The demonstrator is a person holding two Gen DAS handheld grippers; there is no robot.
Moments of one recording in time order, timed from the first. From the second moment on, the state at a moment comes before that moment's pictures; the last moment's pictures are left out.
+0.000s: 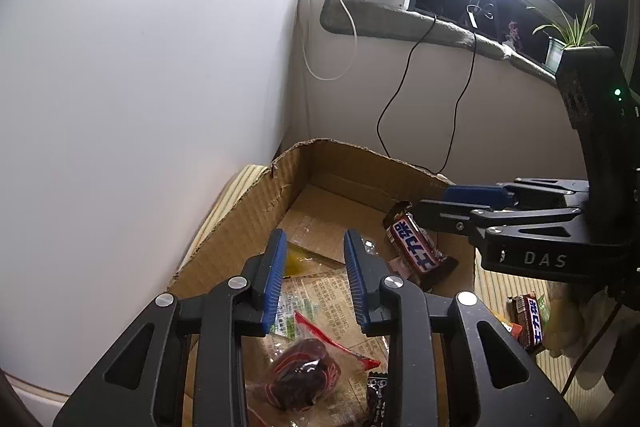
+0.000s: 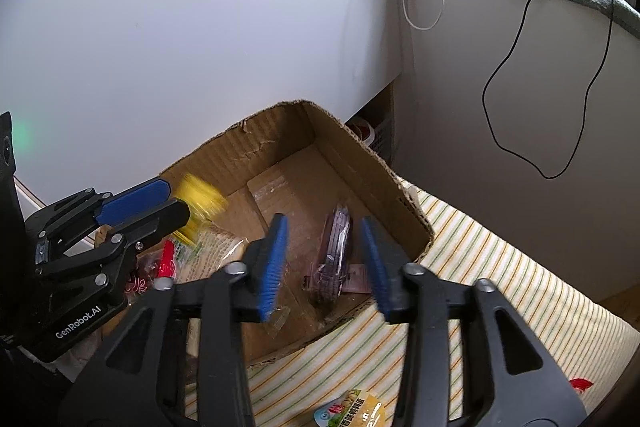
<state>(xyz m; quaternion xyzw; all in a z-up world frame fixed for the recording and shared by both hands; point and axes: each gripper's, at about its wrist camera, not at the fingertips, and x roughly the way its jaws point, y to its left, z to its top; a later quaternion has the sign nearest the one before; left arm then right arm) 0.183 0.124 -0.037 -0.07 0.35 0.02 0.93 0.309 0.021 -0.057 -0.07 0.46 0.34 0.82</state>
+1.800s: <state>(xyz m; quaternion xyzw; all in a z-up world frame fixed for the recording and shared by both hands) 0.095 0.027 -0.024 -0.06 0.33 -0.06 0.94 0.204 -0.163 -0.009 -0.04 0.39 0.23 0.89</state>
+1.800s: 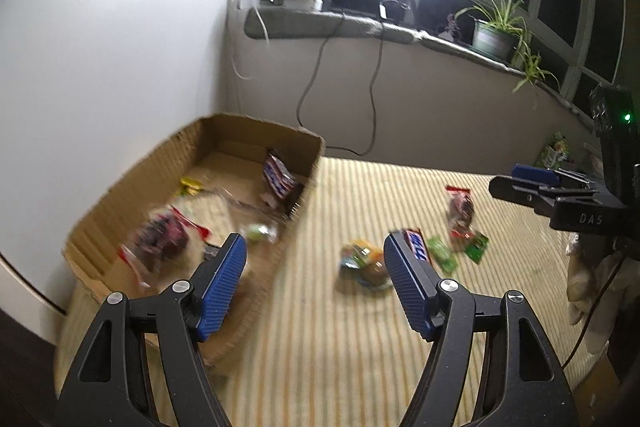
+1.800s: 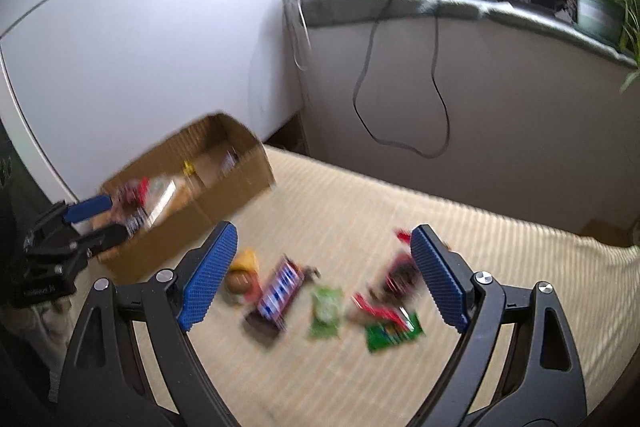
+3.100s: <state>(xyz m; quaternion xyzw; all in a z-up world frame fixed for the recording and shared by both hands) 0.164 -0.078 -0.090 -0.02 0.43 -0.15 0.89 0.208 -0.177 -0.109 -0.14 0.48 0.23 0.83</state>
